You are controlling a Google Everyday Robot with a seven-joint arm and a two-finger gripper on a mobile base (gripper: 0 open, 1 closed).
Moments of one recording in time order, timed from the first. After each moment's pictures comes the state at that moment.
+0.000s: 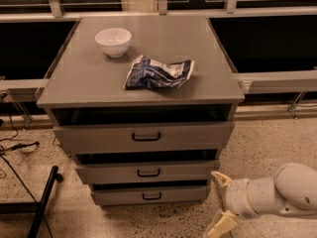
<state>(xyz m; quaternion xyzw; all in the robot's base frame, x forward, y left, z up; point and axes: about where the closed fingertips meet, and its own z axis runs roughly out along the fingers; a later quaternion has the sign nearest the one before) 0.398 -0.160 0.594 -0.55 0.75 0.20 0.29</state>
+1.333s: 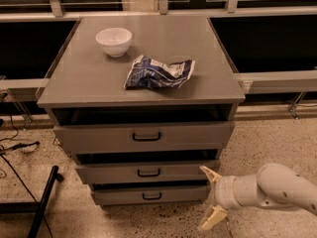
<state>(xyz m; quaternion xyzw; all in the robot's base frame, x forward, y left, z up) 0.439 -0.148 0.544 -0.62 0.69 0.17 0.33</state>
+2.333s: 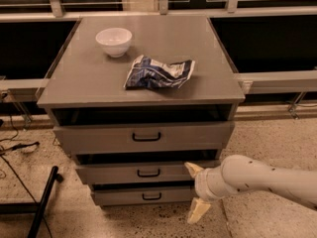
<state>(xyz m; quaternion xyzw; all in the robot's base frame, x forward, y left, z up) 0.475 -0.111 0.514 -0.69 0.67 0.08 0.26</state>
